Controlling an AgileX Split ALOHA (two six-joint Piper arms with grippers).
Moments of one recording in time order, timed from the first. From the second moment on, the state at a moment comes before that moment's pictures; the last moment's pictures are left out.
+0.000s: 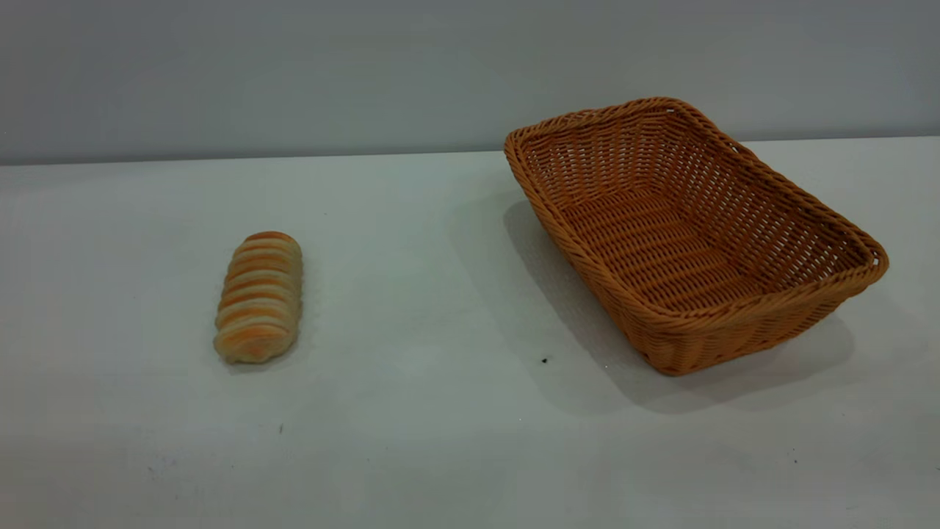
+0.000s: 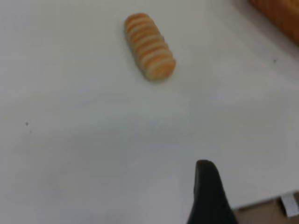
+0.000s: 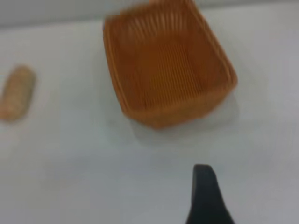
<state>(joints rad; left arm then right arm) -0.16 0.17 -0.50 -0.12 0.95 0.01 0.20 0.06 -0.48 0.08 0.95 0.19</state>
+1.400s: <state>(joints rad) -0.16 0.75 -0.50 -0.20 0.56 0.06 0.20 1.52 -0.73 0.50 0.33 0.34</state>
